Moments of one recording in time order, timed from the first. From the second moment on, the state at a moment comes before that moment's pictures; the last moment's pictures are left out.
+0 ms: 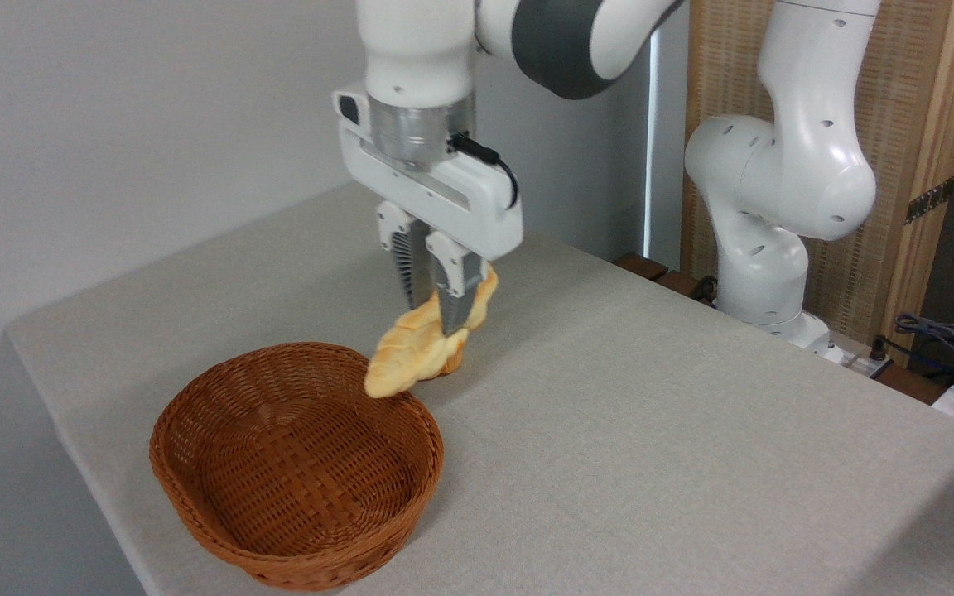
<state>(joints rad) -0.17 -0.29 0.11 -2.16 -0.15 1.88 0.67</state>
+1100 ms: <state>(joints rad) -0.19 -0.33 0.05 -2.34 -0.11 1.95 0.70</state>
